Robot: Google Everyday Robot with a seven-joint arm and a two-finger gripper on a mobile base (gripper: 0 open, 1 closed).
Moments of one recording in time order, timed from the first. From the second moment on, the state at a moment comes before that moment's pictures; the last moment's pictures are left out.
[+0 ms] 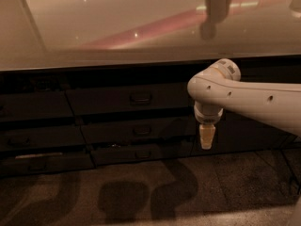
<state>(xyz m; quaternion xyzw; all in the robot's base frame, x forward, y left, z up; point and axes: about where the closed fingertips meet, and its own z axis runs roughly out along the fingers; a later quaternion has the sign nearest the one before) 0.591 -0.213 0.658 -0.66 0.74 -0.15 0.05</state>
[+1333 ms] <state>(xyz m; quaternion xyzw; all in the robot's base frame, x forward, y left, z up) 0.563 -0.236 0.657 -0.64 0.70 -0.25 0.21</state>
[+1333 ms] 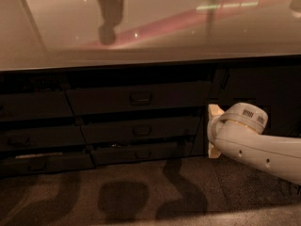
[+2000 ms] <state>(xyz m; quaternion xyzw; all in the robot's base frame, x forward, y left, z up) 0.570 -0.252 0.618 -0.59 0.73 -0.16 0.31</state>
